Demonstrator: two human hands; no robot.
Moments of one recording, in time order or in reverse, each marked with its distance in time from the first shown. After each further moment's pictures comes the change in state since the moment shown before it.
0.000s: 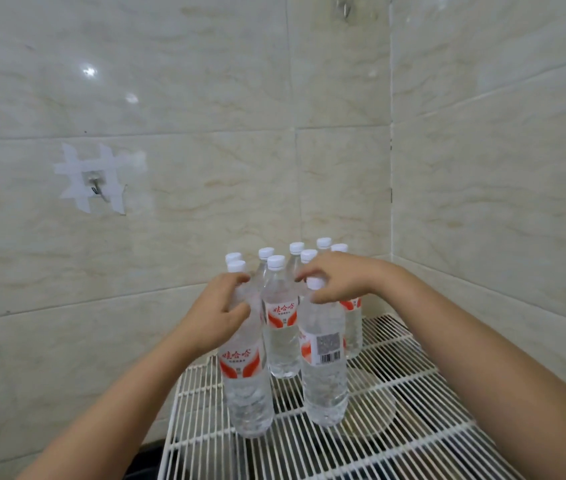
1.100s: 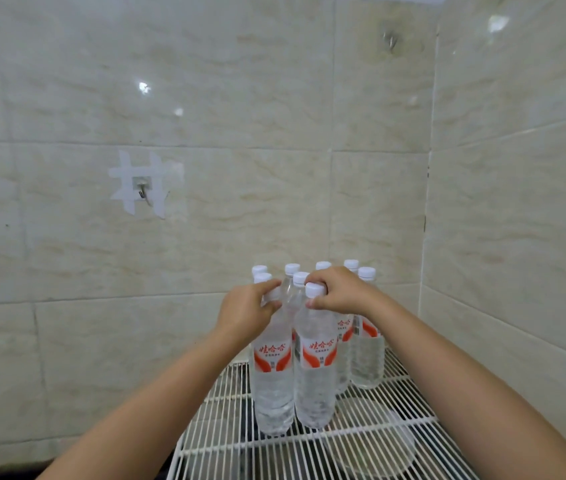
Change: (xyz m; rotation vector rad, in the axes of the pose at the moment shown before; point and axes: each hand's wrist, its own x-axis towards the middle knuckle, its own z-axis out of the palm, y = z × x) left_hand 0.029 -0.002 0.018 0.131 0.170 -0.113; right_hand 0.043 -0.004 0.018 0.163 0.247 0.000
